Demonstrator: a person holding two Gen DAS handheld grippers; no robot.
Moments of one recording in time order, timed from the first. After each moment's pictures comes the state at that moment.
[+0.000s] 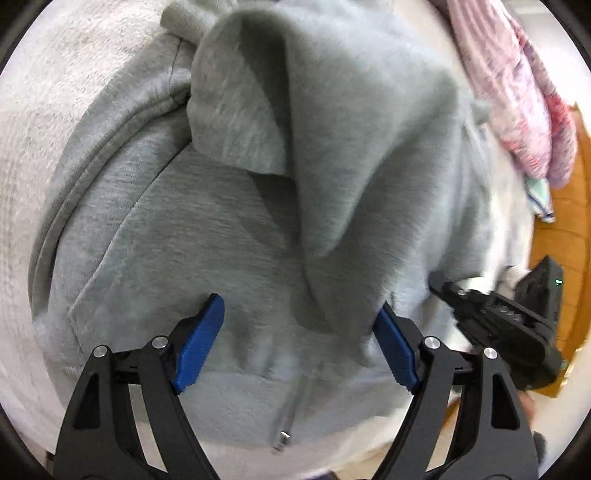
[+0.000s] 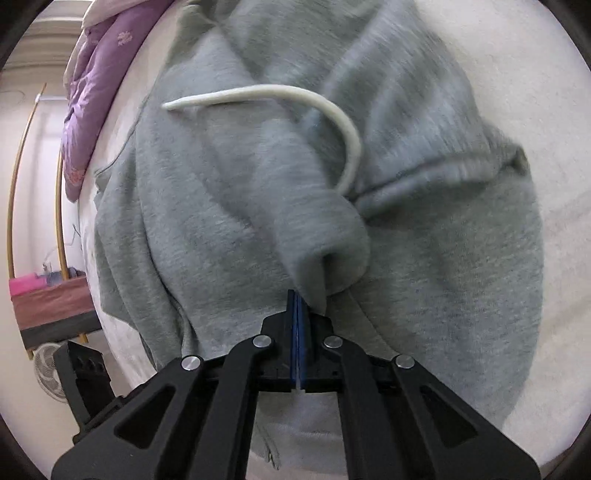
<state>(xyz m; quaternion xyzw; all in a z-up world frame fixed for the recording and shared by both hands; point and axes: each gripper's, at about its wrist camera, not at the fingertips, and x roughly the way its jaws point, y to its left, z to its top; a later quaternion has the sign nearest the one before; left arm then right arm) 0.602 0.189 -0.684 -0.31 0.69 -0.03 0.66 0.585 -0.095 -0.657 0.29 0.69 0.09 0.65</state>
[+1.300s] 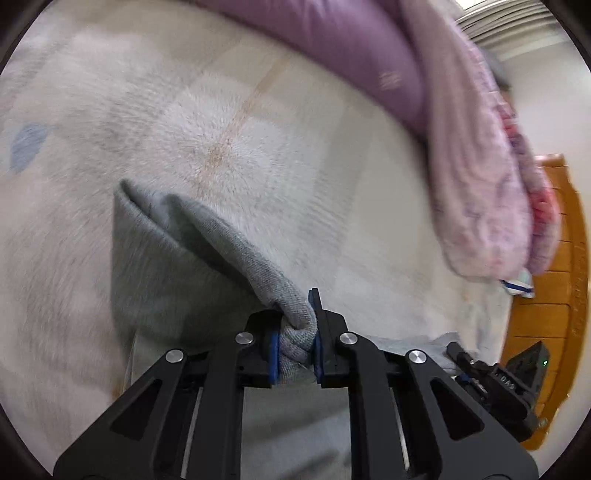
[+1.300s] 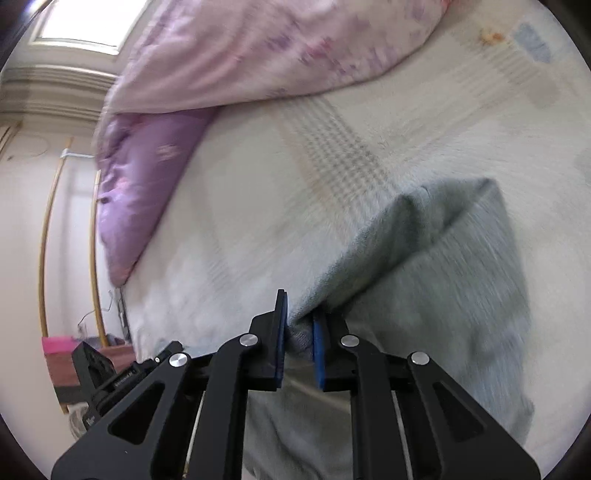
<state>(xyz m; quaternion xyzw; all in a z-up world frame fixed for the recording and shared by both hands) 0.794 0.258 -0.618 -0.32 0.58 0.00 0.75 0.724 -0.113 -0.586 0.37 0.59 0.08 0.72</state>
